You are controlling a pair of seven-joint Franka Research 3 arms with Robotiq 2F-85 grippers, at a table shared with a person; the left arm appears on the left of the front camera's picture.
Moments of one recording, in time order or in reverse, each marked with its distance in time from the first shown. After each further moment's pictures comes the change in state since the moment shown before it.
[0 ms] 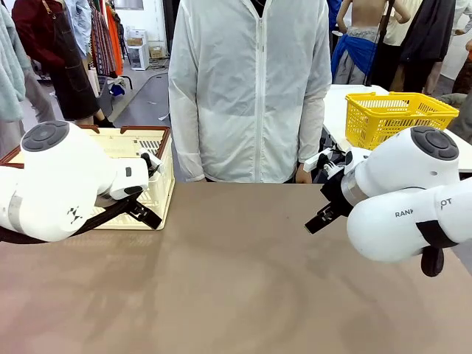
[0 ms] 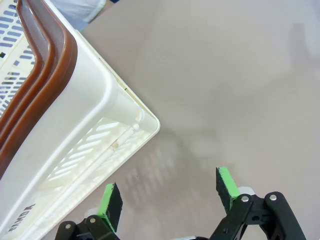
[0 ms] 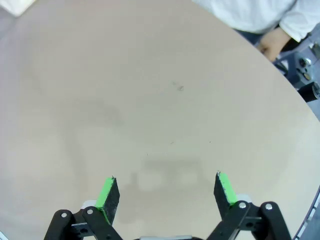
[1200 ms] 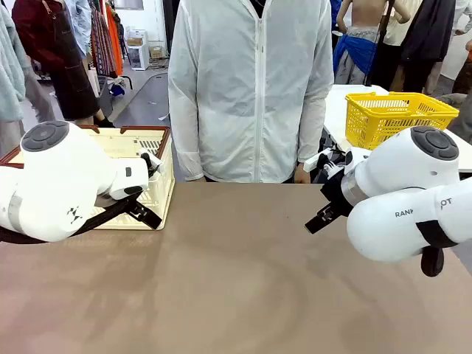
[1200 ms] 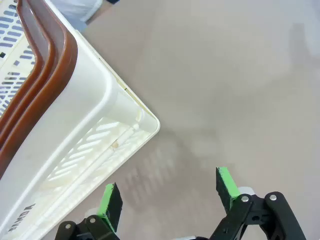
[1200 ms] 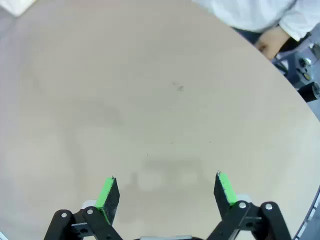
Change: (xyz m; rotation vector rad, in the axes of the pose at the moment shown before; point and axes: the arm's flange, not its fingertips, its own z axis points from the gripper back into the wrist) left arm 0.000 0.000 0.000 0.000 0.000 0.000; right arm 0.000 0.000 0.000 0.000 0.000 0.000
